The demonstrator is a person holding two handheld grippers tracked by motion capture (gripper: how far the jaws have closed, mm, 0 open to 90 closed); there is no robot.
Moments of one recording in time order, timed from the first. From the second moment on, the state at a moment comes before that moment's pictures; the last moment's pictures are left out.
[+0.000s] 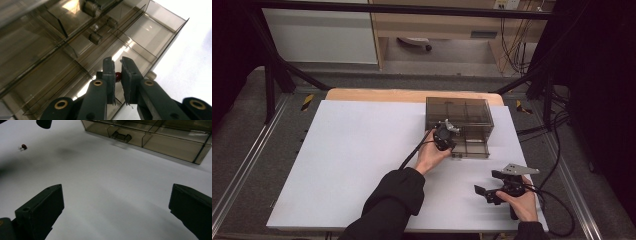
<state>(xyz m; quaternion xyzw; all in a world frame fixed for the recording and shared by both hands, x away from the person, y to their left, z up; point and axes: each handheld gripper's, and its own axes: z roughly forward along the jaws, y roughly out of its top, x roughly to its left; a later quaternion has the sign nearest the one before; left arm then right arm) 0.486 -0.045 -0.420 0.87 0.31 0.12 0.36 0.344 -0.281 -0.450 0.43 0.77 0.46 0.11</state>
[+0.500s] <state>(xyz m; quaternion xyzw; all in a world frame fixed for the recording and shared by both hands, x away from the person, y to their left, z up) 0.467 -0.022 -0.398 0.87 0.30 0.11 0.37 0.344 -0.281 -0.450 0.43 0.77 0.46 0.11</state>
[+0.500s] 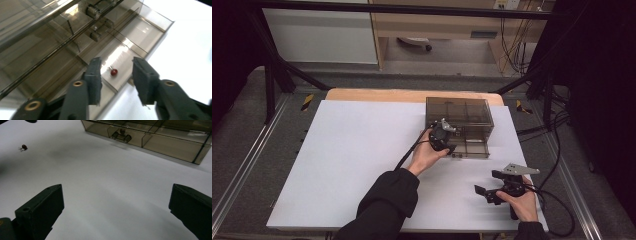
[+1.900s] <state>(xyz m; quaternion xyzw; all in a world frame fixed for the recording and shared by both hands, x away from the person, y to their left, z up) 0.379 0.153 -0.417 0.87 0.31 0.11 0.37 0.344 -0.280 -0.451 0.43 0.77 0.45 0.11</state>
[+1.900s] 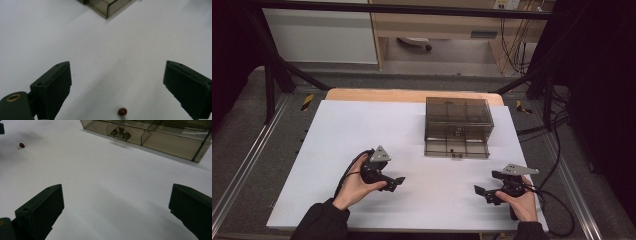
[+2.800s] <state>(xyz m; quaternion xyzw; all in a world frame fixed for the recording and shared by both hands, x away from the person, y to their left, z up) 0.360 0.163 -0.439 0.86 0.34 0.09 0.36 0.344 -0.280 -0.451 0.43 0.77 0.45 0.11</state>
